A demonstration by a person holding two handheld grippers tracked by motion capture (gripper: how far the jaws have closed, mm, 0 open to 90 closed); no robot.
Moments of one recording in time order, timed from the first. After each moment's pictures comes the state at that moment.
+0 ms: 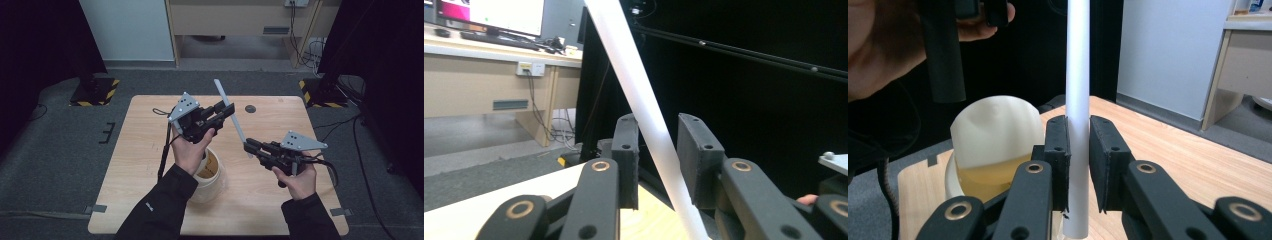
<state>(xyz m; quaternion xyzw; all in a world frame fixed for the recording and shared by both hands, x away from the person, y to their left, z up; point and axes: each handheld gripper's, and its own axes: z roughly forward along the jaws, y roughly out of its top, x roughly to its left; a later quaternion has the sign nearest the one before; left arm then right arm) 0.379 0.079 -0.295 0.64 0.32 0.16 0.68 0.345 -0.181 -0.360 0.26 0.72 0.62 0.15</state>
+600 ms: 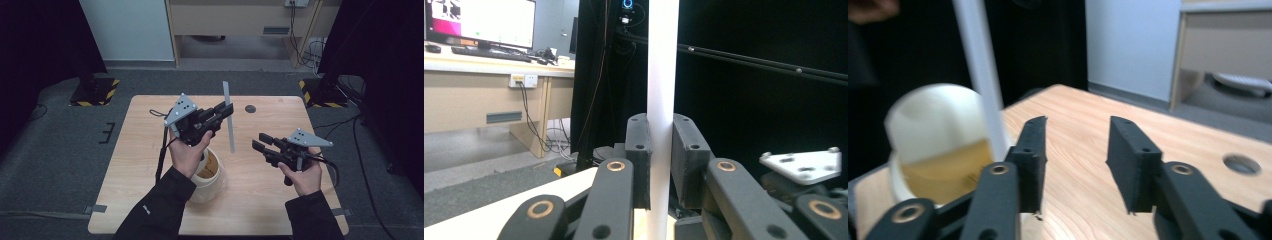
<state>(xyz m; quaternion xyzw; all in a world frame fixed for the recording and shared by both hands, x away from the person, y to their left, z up) 0.368 0.084 -0.287 0.64 0.30 0.17 0.69 0.361 -0.204 -0.376 0.33 0.71 0.60 0.17</state>
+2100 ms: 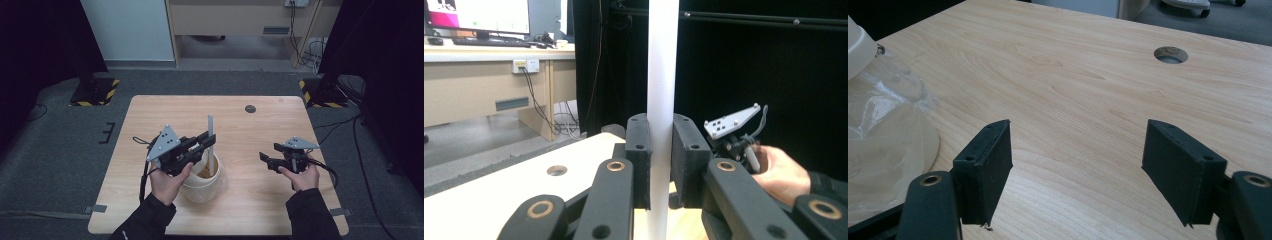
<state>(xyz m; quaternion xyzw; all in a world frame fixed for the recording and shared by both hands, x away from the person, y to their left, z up) 0.325 0.124 -0.338 0.68 0.27 0.18 0.66 0.393 -0.231 -0.454 0.42 0.76 0.46 0.19</state>
